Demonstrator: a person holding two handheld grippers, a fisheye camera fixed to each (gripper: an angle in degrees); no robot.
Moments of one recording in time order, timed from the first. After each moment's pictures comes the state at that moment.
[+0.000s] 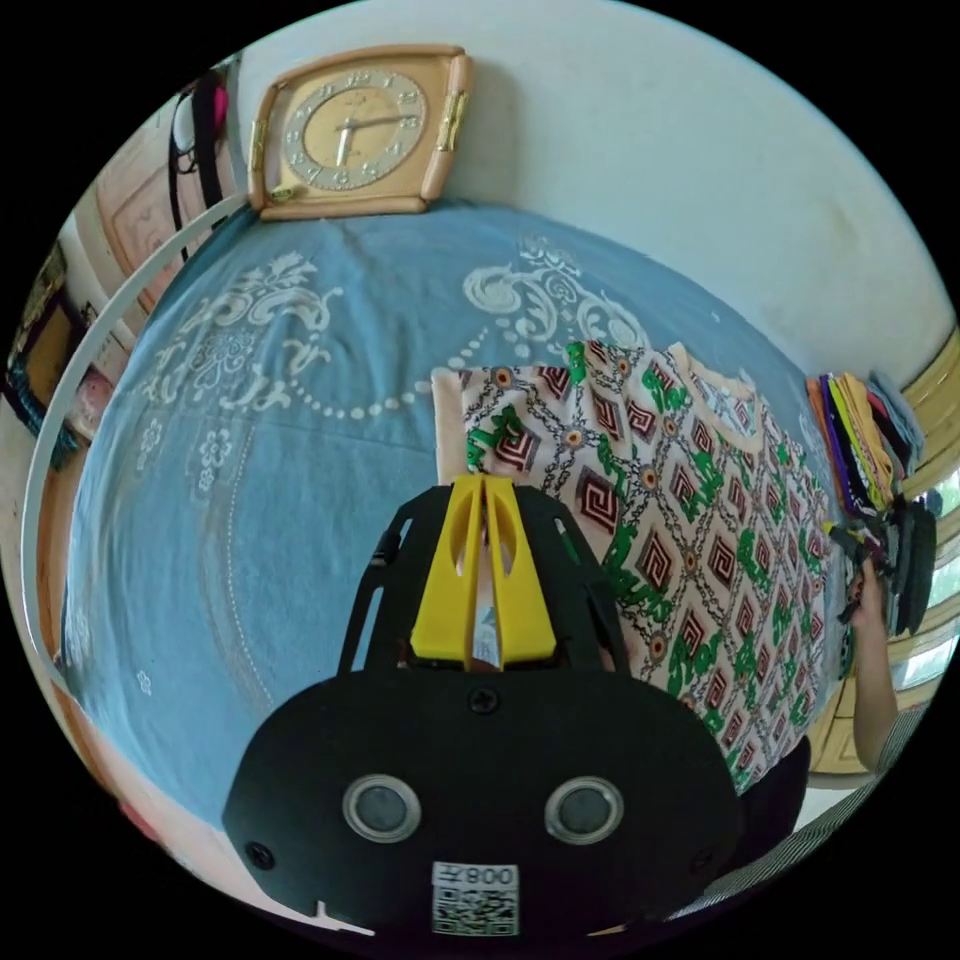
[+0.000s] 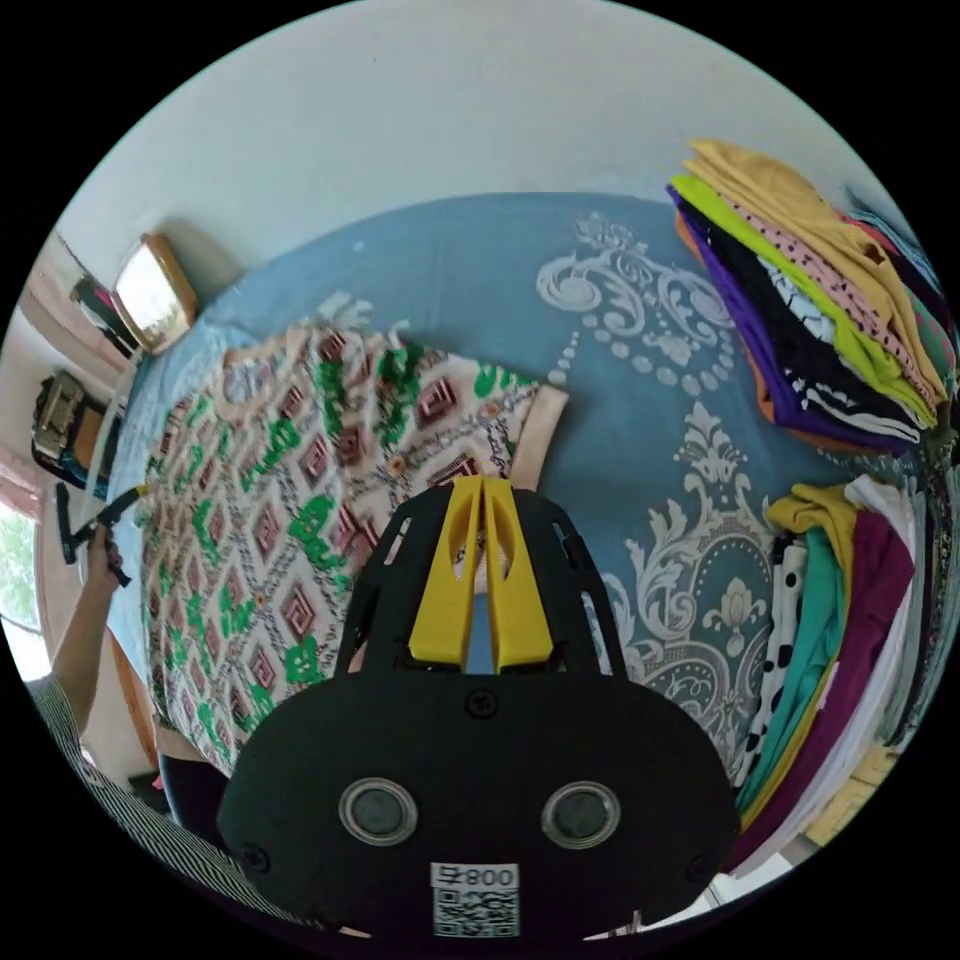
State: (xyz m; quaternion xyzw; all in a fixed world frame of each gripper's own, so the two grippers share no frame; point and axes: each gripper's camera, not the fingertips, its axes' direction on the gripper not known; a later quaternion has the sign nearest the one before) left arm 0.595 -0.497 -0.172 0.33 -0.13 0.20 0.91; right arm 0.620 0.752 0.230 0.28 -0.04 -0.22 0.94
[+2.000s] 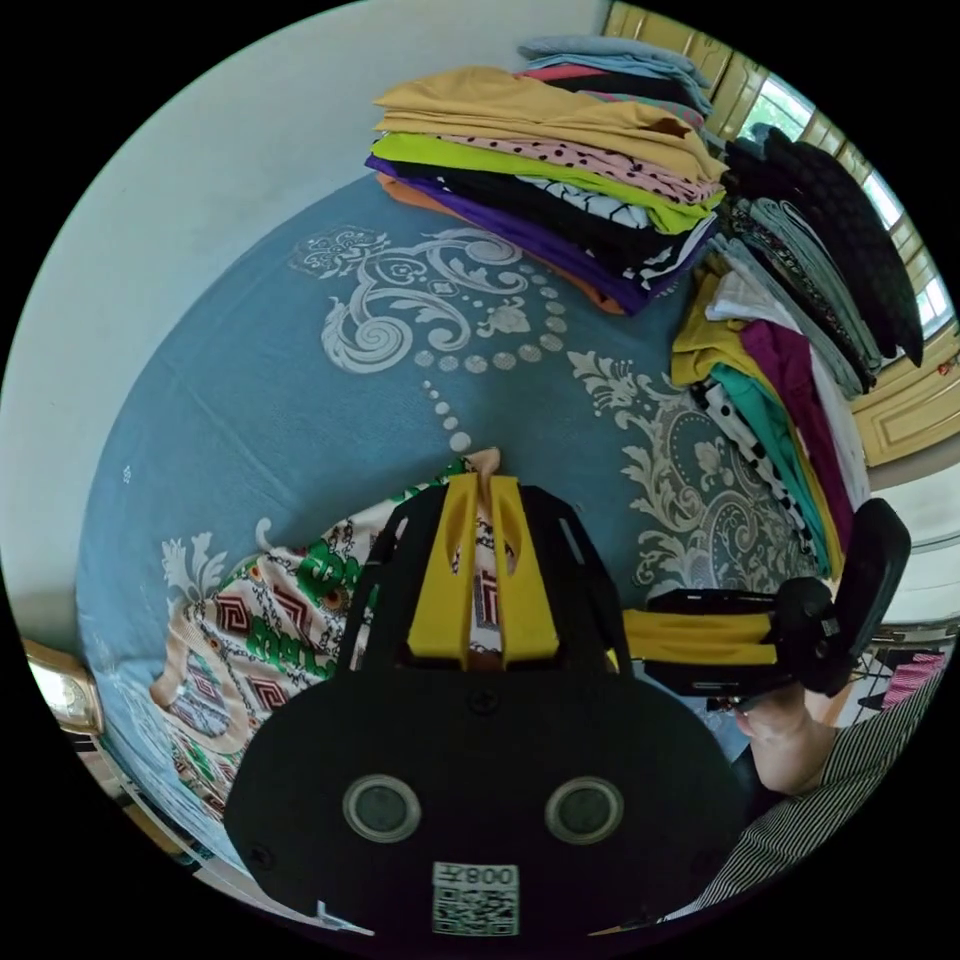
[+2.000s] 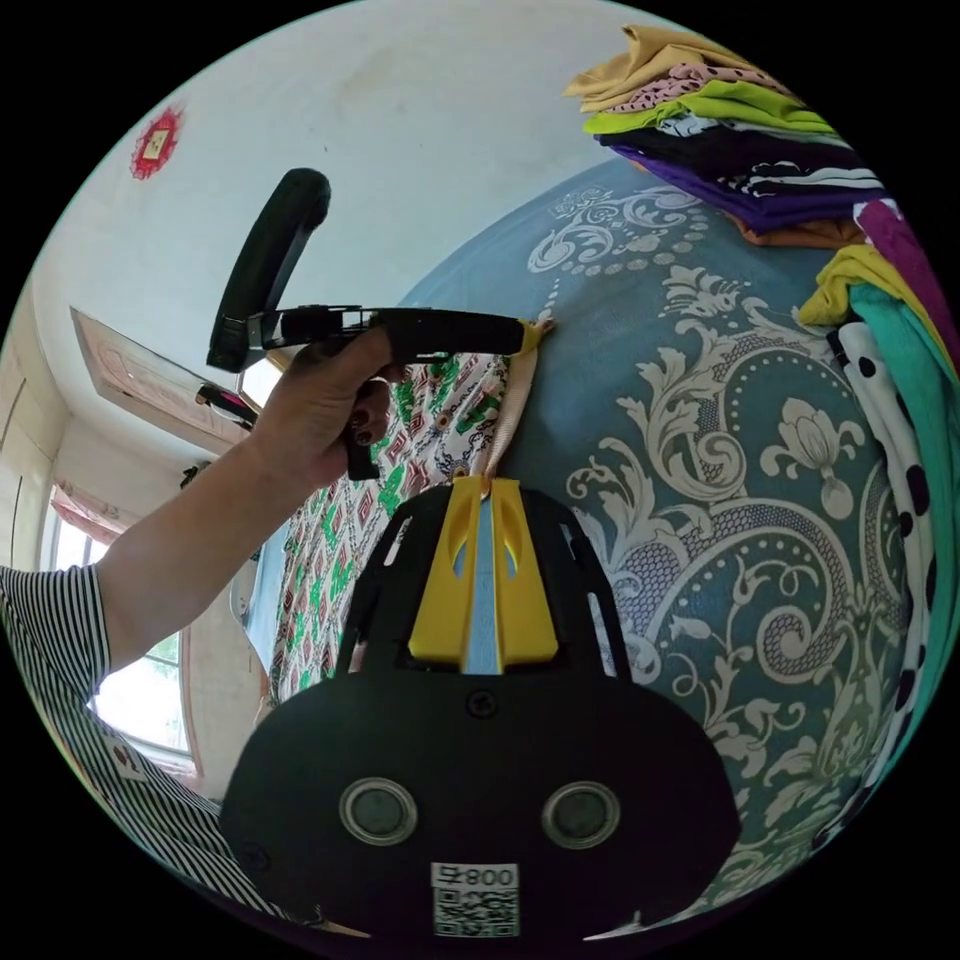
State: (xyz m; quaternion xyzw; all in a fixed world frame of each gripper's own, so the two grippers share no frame) left arm 1.182 -0.416 0.582 0.17 -0.36 0.67 0.63; right arm 0.811 0.889 0.494 0.07 -0.14 -0.29 0.94
